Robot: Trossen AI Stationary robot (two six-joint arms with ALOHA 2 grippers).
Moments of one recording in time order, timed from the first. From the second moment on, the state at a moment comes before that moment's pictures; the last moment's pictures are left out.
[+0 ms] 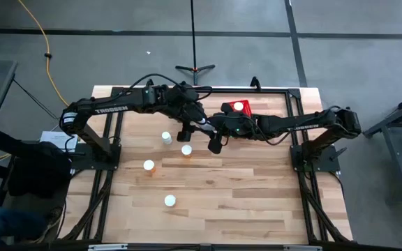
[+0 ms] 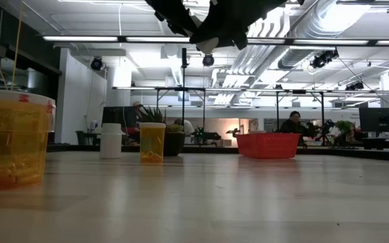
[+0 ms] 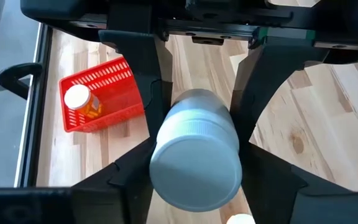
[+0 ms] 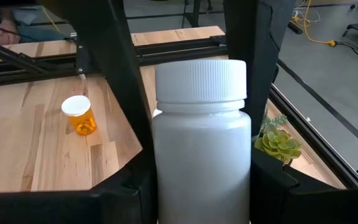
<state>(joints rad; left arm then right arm) 0.20 1.59 1.57 -0.76 0.15 0.36 -0.03 1.52 1.14 -0.06 0.28 0.11</state>
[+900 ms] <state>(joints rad) 0.20 1.58 1.57 -0.72 0.15 0.36 -0.03 1.52 1.14 -0.16 0.31 0.13</state>
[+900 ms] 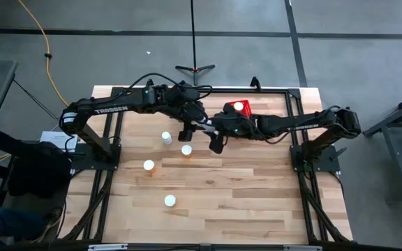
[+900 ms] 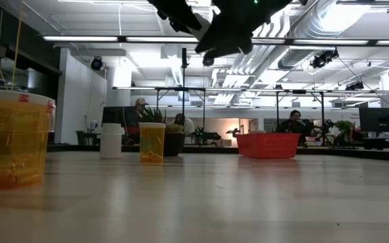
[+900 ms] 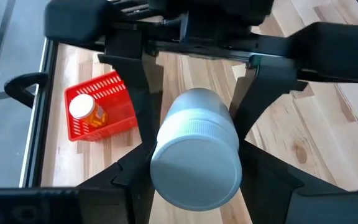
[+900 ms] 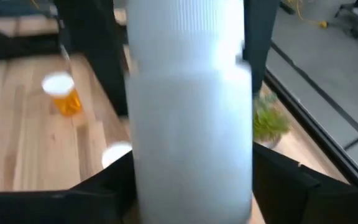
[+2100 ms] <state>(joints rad) 0.23 1.77 1.57 -0.42 0.10 0.07 -0.05 0.67 0.87 -0.57 0.50 0.37</state>
